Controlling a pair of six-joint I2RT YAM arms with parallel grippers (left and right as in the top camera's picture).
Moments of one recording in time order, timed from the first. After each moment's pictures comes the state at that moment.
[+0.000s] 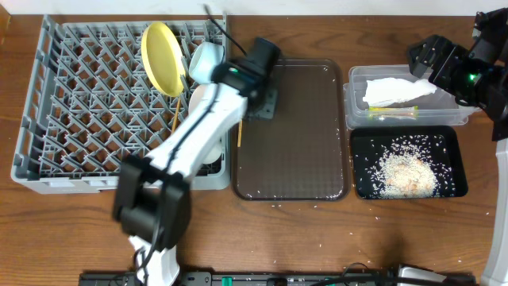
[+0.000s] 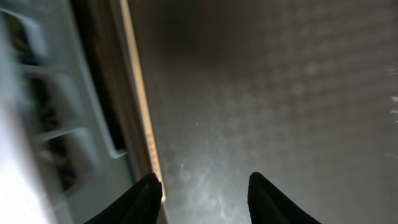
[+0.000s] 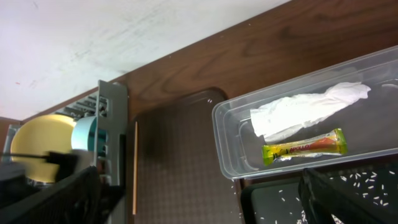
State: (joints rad) left arm -0.52 1.99 1.65 -0.90 -0.07 -0.28; right arm -0.17 1.44 1.68 -0.98 -0.37 0.35
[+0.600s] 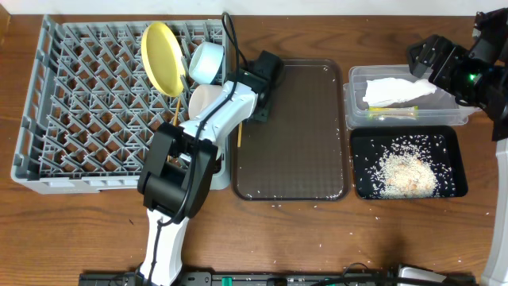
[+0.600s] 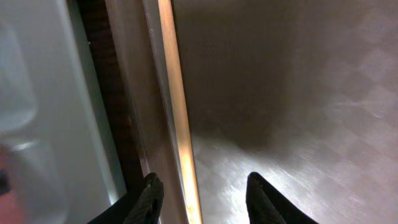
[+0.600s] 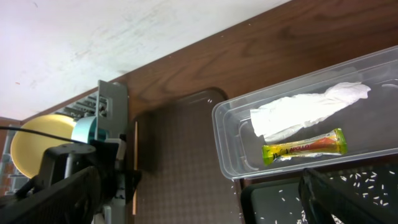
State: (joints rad) left arm -0.48 2.17 1.65 -0.79 -0.24 -0.23; right arm -0.17 1.44 1.68 -0.98 -0.37 0.35
